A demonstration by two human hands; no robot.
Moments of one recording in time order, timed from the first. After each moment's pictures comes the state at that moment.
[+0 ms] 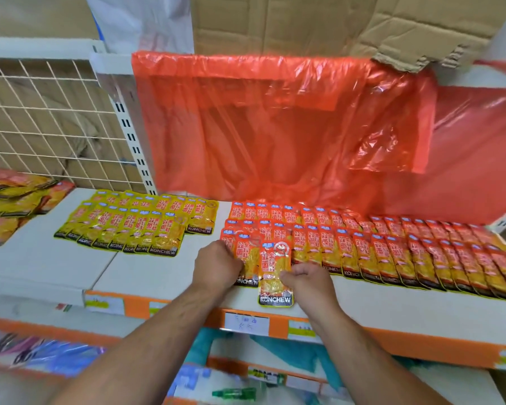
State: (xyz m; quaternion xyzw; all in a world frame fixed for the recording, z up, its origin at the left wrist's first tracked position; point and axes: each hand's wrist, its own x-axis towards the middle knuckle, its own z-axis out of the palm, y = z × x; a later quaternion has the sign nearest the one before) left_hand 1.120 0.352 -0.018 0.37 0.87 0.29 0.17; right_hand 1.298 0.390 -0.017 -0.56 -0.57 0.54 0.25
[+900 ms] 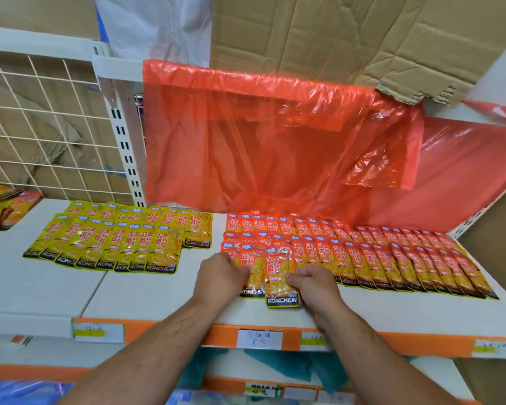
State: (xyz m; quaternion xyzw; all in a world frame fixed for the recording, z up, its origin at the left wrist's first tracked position) left_hand 1.097 0.348 -0.022 0.42 0.82 0.33 0.23; right_hand 1.278 0.396 -0.012 -0.61 -0.53 0.51 0.28
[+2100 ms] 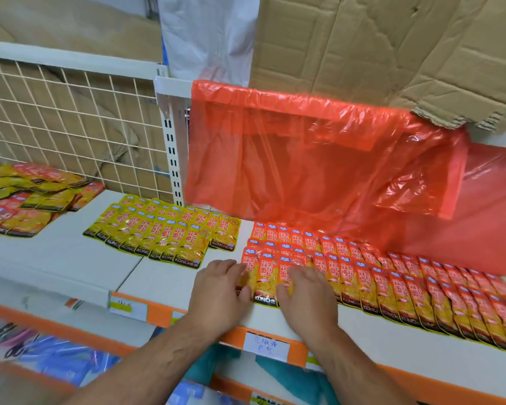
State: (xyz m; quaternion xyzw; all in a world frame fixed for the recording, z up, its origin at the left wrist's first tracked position) left_hand 1.090 0.308 -0.031 0.56 0.80 0.23 -0.03; right_hand 1.259 0.394 -0.020 -0.50 -0.85 0.08 0.16
